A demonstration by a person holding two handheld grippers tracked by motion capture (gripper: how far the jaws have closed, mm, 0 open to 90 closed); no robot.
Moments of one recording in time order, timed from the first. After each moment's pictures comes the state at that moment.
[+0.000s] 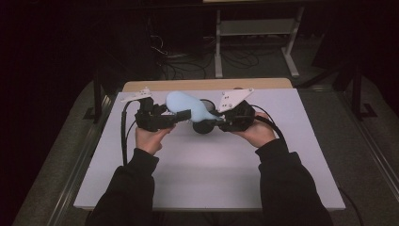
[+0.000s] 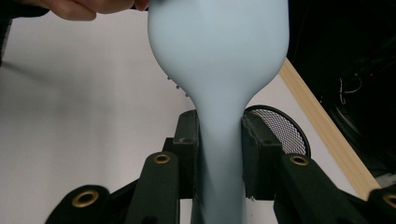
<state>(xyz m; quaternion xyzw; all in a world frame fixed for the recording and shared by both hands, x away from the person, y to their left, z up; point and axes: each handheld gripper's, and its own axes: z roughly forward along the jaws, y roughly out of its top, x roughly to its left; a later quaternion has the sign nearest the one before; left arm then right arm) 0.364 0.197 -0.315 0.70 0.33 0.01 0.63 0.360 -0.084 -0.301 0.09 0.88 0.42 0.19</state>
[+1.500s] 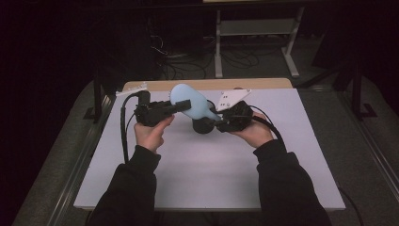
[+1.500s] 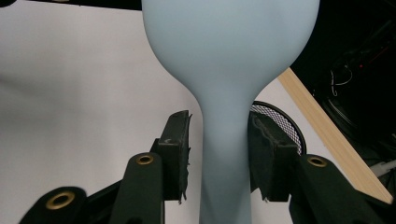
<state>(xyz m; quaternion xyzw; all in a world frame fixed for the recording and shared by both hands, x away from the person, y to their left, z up) 0.370 0.196 -0.302 0.67 0.33 -0.03 0.67 0.365 -0.081 -0.308 0.12 0.88 0.42 0.20</state>
